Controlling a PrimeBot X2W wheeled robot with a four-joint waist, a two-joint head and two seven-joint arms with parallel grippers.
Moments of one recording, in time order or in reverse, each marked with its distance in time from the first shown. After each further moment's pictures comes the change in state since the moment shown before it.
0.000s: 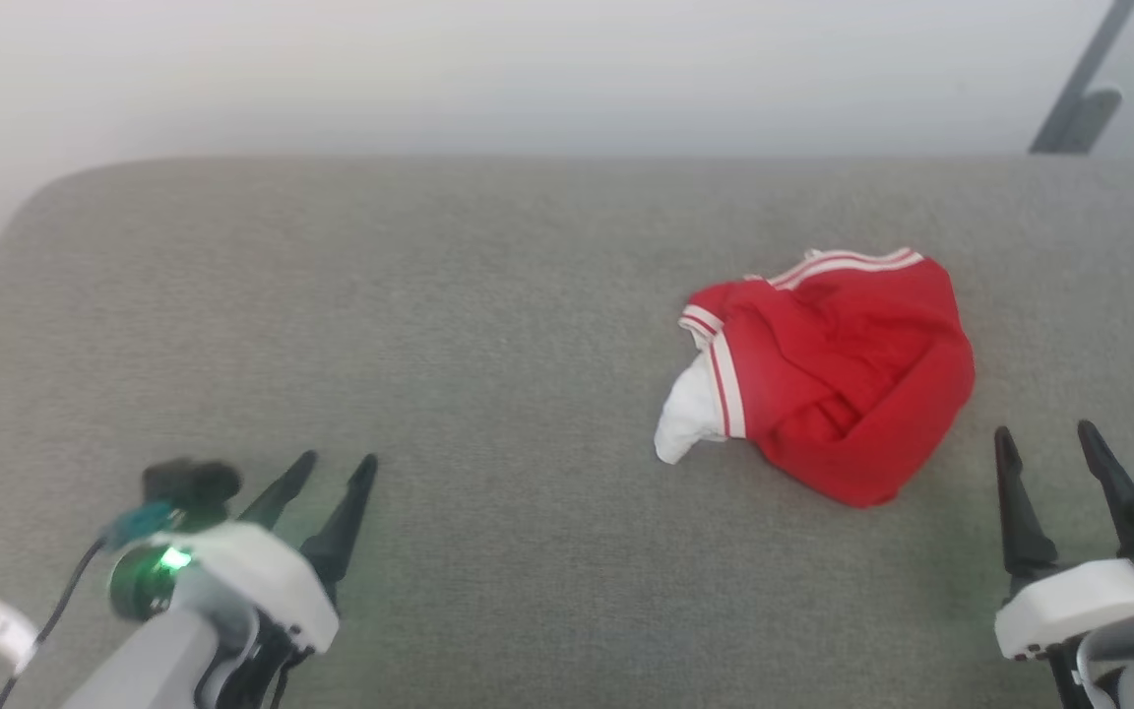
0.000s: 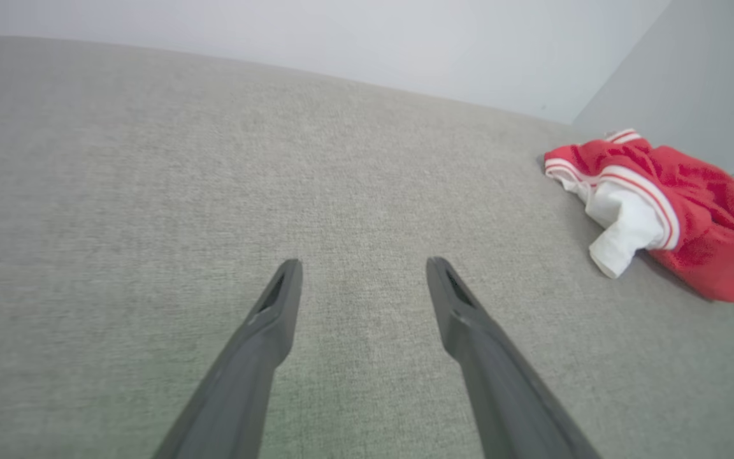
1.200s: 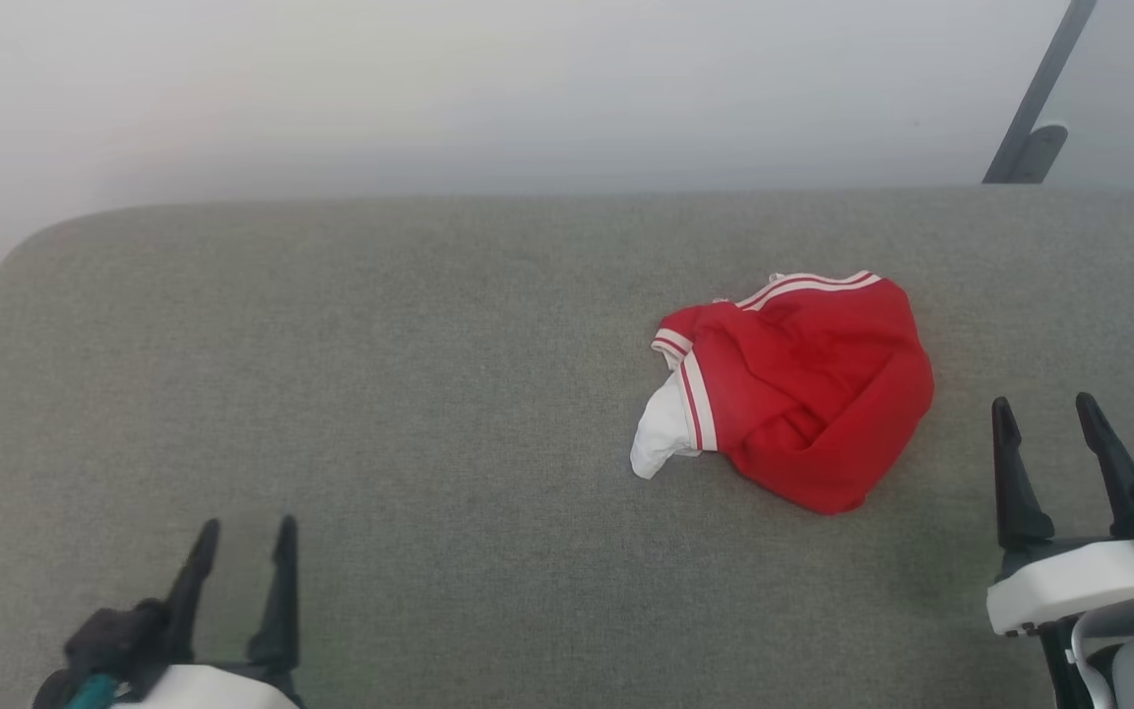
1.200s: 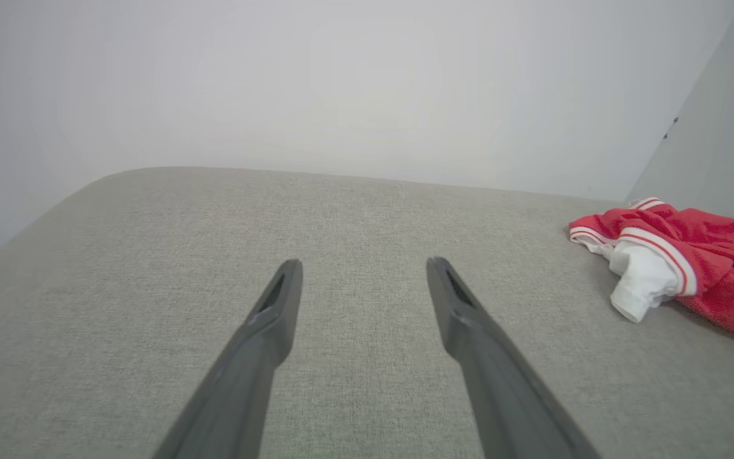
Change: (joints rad) left arm 0.500 -0.308 0.768 -0.432 0.705 -0.016 0.000; right arm -0.011 0.015 0.002 -0.049 0.044 0.000 0.000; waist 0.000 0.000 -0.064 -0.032
